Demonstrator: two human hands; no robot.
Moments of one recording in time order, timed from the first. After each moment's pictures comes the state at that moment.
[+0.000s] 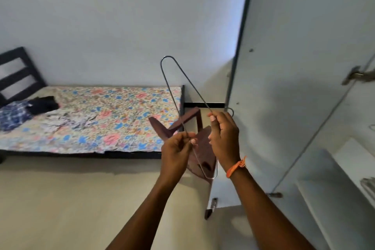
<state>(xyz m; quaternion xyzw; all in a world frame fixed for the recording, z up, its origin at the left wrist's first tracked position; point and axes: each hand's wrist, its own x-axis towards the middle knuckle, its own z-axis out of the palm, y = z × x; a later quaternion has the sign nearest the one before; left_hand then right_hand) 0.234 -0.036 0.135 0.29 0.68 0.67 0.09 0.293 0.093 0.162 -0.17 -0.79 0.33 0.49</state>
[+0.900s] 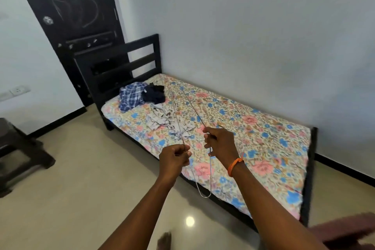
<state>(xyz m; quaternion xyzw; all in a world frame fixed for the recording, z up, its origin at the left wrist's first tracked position) -0.374 -0.268 0.057 -0.07 0.75 0.66 0.02 -0.399 -0.097 0.090 -0.01 -0.88 0.48 0.07</state>
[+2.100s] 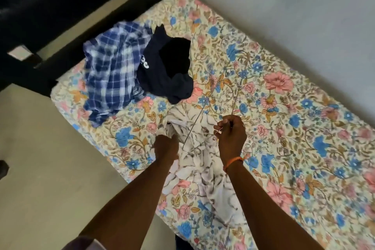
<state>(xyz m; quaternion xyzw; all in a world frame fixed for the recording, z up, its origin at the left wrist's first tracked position) -1.240 -0.454 -0.380 -0.45 0.75 0.44 0.22 -1.253 -0.283 -0.288 -0.28 -0.75 0.59 0.06</state>
